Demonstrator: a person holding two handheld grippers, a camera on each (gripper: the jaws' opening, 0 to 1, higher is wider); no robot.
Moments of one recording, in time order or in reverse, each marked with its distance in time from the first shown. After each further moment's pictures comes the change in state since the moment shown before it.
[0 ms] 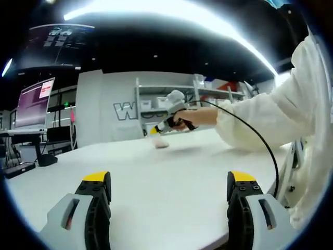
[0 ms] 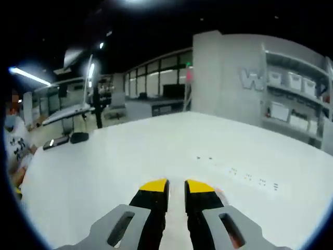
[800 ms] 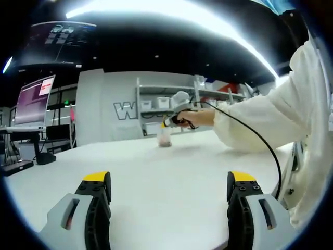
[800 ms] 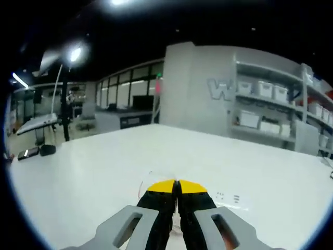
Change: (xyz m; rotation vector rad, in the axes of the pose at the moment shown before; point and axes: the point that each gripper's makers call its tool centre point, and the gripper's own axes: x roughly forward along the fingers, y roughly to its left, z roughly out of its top) left arm 0.004 0.002 -0.002 -0.019 -0.003 -0.002; right arm -0.012 -0.085 0.022 0.045 -0.111 -0.260
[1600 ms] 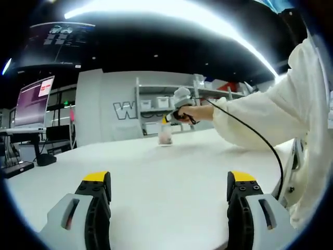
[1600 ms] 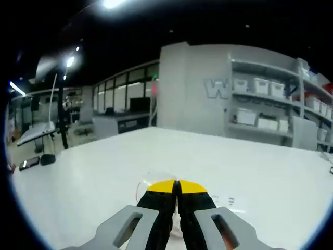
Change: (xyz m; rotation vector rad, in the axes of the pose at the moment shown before) left arm -0.001 0.000 -0.001 0.011 0.006 -0.003; right arm -0.003 -0.018 0.011 0.040 0.003 -0.032
